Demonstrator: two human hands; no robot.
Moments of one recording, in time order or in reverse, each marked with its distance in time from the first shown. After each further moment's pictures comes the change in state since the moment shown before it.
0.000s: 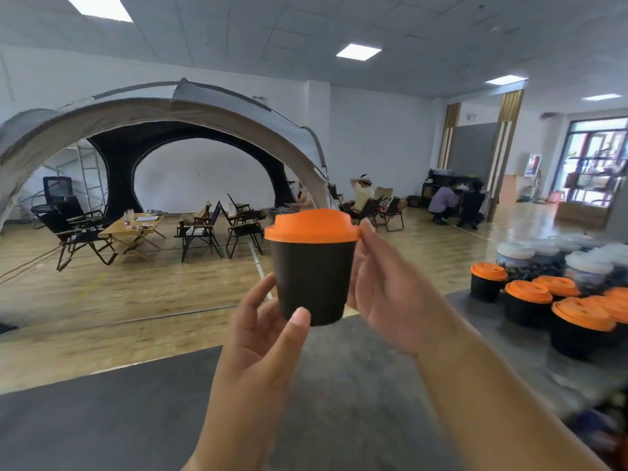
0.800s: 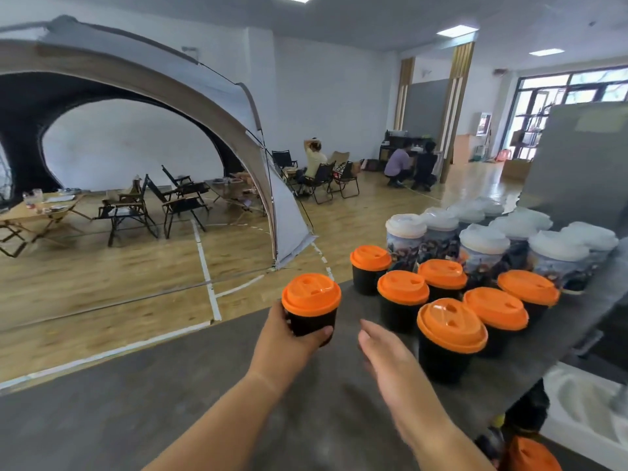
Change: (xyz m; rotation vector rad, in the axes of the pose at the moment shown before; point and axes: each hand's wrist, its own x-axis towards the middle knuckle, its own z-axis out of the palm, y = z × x) left_hand 0.140 -0.323 0.266 0.632 -0.158 -0.318; right_hand -0.103 0.080 -0.380 -0.222 0.739 0.339
